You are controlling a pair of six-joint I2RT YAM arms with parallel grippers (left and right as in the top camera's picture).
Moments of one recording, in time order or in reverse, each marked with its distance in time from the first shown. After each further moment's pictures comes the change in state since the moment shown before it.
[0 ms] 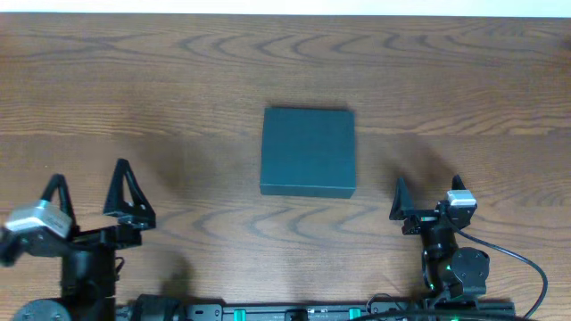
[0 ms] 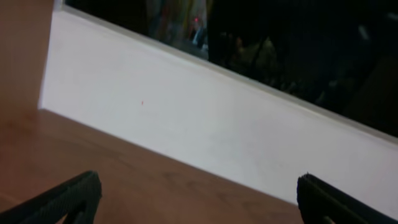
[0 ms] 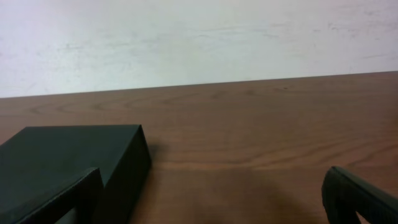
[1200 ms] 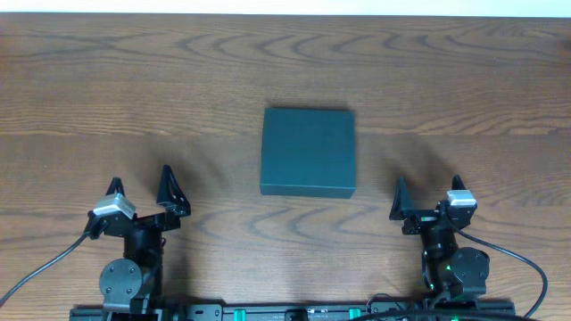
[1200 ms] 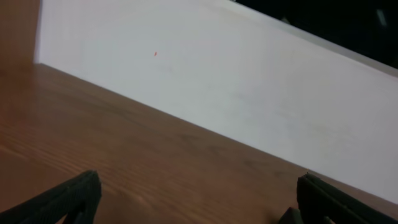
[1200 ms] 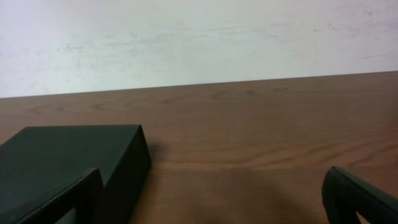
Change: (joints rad) left arm 0.025 -0.255 -0.697 0.406 0.001 -0.004; right arm 0.000 0.000 0.000 0.000 0.000 0.000
